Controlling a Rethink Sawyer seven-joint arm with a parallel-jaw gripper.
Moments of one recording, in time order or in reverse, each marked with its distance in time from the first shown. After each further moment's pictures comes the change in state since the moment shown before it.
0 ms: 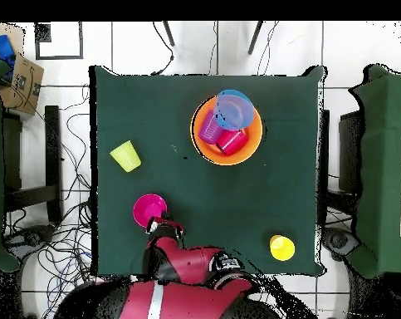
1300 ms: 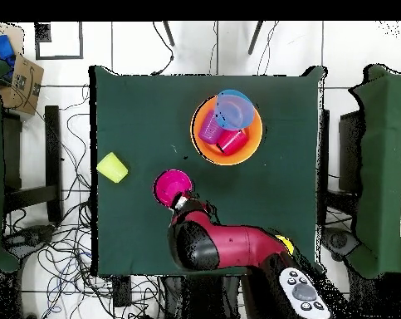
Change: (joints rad) arm -0.341 -0.364 0.269 0.014 -0.019 0.459 0.000
